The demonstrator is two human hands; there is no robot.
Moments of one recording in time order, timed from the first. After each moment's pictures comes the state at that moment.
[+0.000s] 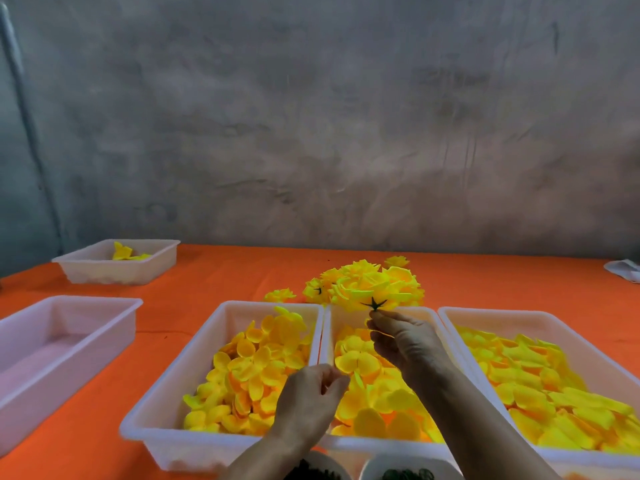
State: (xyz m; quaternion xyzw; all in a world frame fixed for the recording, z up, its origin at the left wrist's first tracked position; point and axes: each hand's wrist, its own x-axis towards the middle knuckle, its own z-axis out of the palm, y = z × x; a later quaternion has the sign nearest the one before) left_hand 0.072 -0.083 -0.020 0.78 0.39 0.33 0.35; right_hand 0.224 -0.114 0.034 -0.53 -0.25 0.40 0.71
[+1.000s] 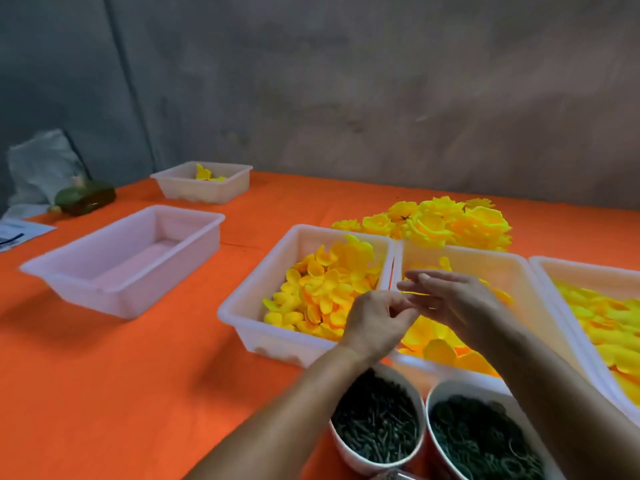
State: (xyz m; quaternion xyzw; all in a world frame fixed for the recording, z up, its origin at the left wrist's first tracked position) left_hand 0.069 -0.074 -0.033 0.75 0.37 0.39 0.38; right_hand 0.204 -0.104 0.007 -0.56 -0.40 0.48 0.55
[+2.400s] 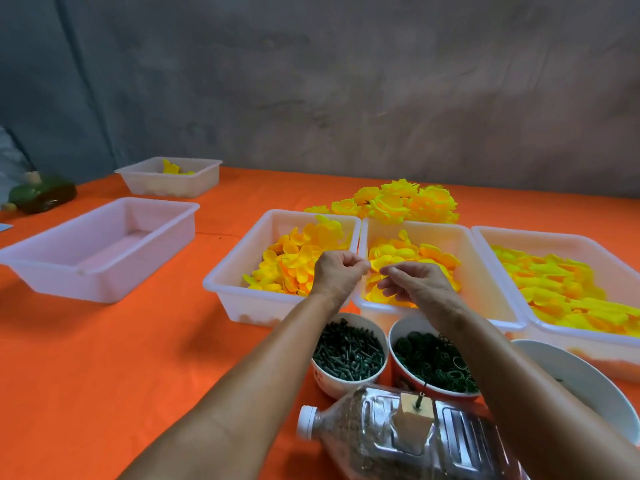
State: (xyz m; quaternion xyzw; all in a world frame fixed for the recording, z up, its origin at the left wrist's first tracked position) left_hand 0.063 -0.077 -0.034 0.66 0.39 0.46 0.45; right_hand 0.186 -0.158 -0.018 -0.60 -0.48 0.34 0.55
